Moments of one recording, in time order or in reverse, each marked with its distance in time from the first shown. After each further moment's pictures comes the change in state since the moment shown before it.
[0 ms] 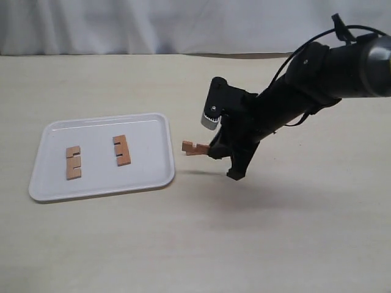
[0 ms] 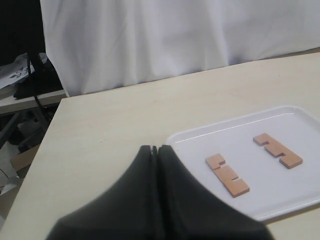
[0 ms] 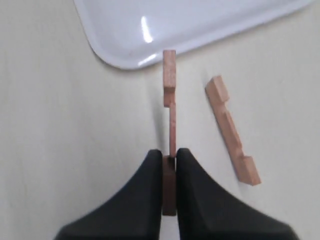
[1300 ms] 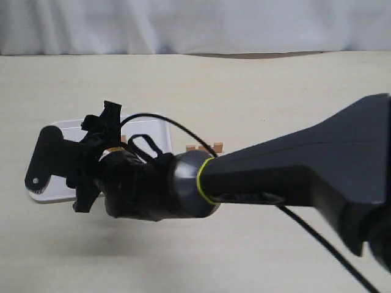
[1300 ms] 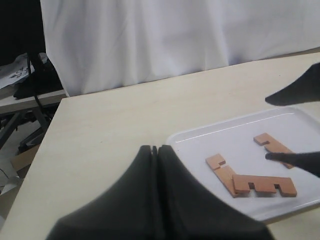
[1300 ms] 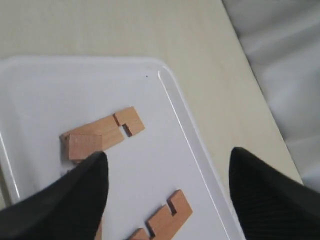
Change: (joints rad) left arm 0.000 0.000 0.000 0.000 0.000 0.000; right arm 0.668 0.262 -0.186 0.301 -1.052 -0.108
